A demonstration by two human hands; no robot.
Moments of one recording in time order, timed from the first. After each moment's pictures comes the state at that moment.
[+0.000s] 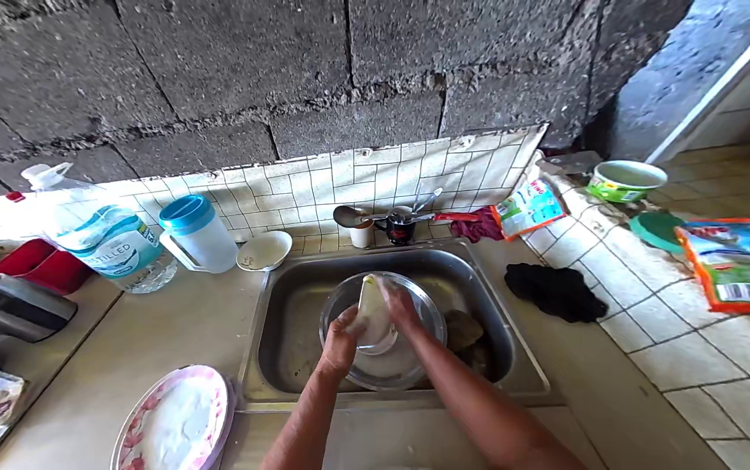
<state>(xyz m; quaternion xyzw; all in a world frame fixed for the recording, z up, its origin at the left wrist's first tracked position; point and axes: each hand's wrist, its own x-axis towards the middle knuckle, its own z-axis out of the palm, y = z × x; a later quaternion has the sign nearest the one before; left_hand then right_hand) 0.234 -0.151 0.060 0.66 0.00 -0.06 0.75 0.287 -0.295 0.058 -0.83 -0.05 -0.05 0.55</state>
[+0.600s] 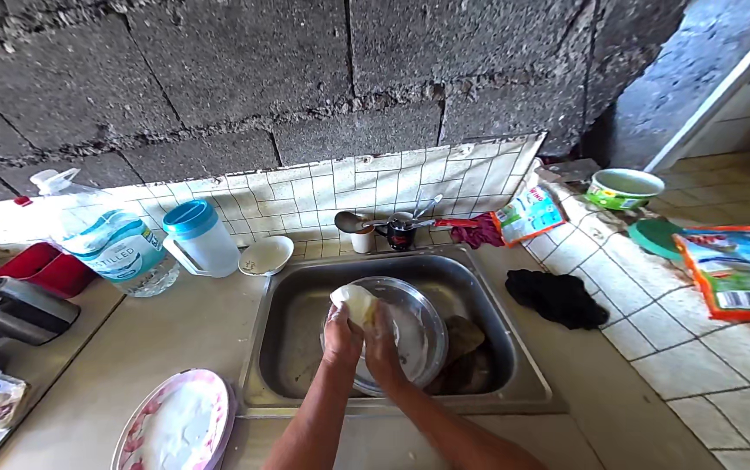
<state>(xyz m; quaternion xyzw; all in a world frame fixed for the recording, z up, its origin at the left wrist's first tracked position) 0.259 -0.175 0.065 0.43 0.17 0.02 0.89 0.231 -0.247 0.012 -0.79 -0.06 -0.19 0.58</state>
